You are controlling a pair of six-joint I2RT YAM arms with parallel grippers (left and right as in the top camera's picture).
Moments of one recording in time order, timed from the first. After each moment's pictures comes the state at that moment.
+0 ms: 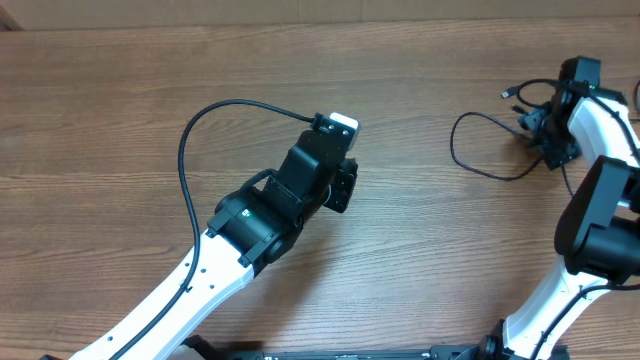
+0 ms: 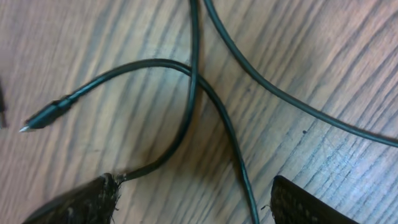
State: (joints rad) left arm -0.72 1.31 1.15 -0.53 -0.15 -0.23; right arm -0.31 2.09 1.55 -0.79 0.14 0.81
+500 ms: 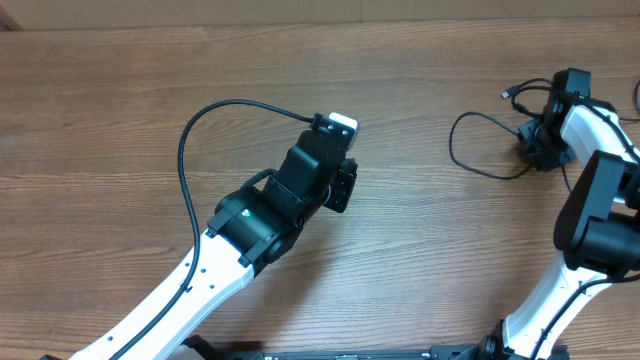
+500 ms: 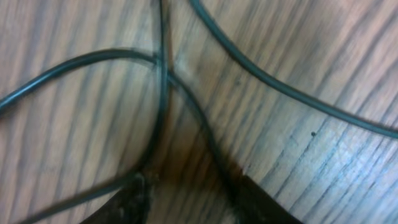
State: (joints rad) left arm -0.72 1.31 1.15 -0.54 -0.15 -0.23; right arm -0.30 2.12 1.48 -0.71 0.15 0.86
